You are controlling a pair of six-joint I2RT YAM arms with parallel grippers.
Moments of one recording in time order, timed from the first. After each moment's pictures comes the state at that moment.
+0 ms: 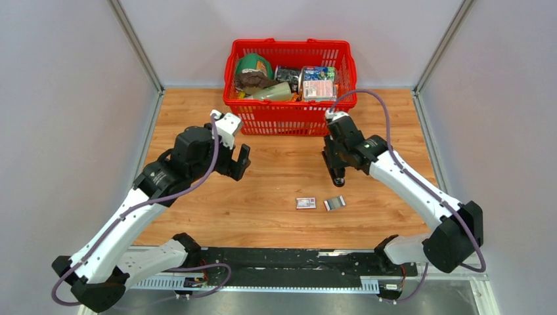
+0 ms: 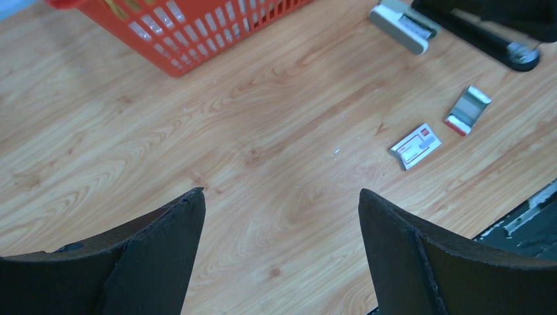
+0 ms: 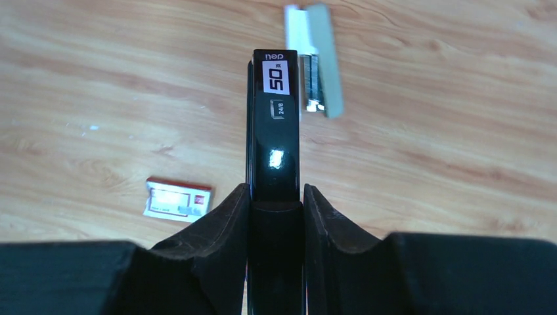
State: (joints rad) left arm -0.67 0.97 1.18 -0.76 -0.07 -0.03; right arm 0.55 1.31 1.16 -0.78 0.23 0.31
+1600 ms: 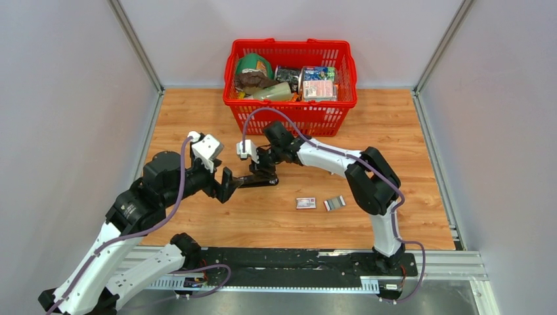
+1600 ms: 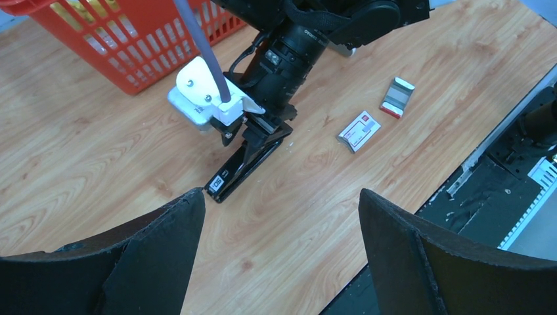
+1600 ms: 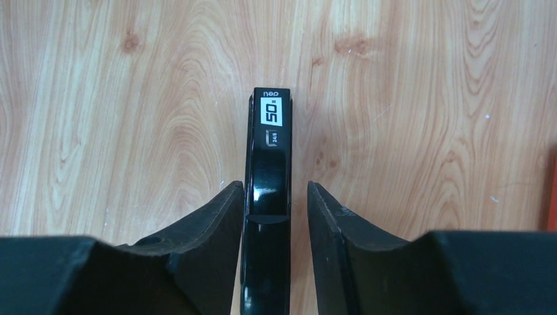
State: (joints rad) left arm -0.67 0.68 1.08 -0.77 0.10 -0.03; right arm 0.80 2.02 1.49 -0.32 -0.64 -0.68
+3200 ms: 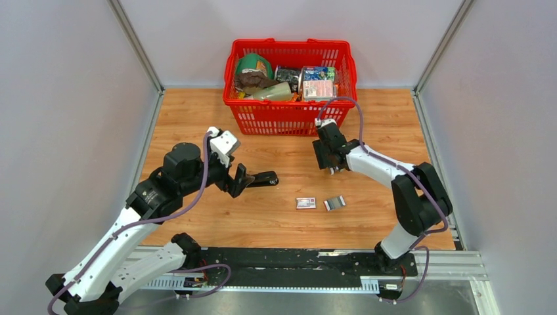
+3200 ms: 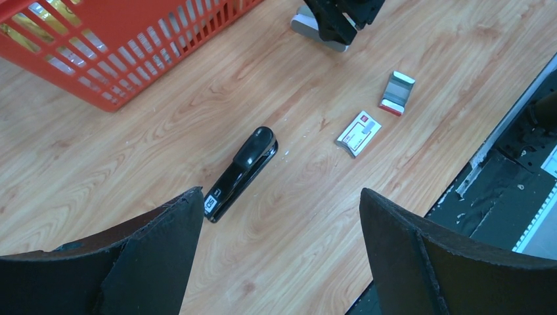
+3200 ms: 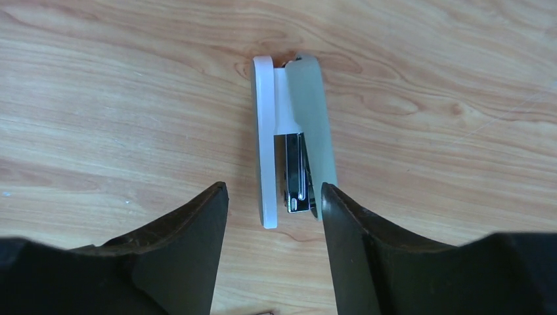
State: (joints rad) left arm -0.67 0.77 1.01 -0.65 0.16 0.02; right arm 0.52 1.62 1.04 -0.37 0.29 0.15
